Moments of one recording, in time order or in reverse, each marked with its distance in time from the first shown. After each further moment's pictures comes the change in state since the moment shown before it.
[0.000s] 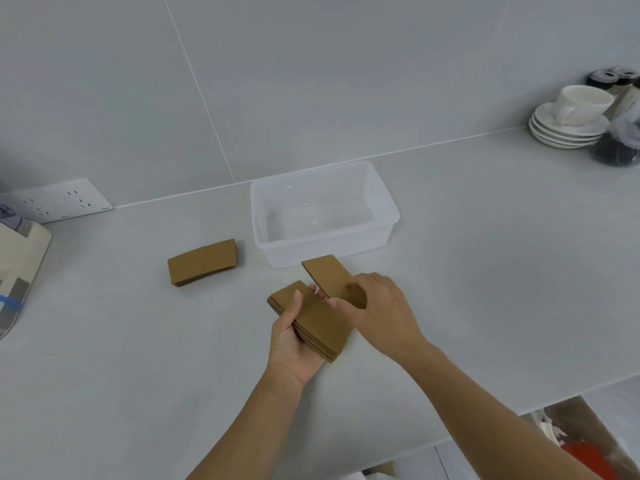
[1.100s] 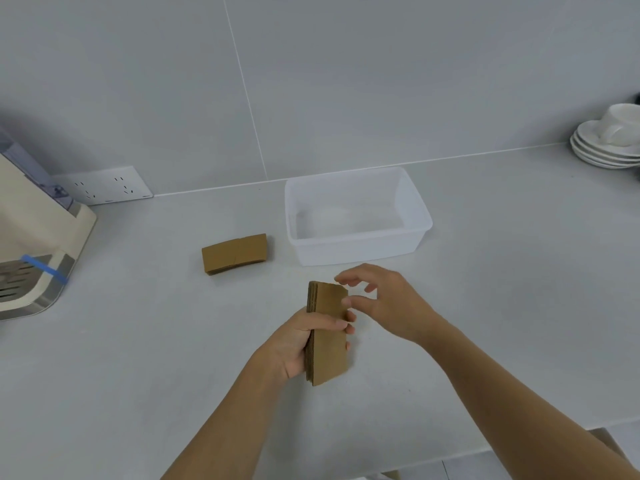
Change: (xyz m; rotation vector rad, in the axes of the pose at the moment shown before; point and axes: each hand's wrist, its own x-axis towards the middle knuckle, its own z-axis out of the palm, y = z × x) left_hand -0.020 0.043 -0.008 0.699 -0.091 -0.138; right_hand 0.020 -0.024 -0.008 0.230 -0.291 -0.262
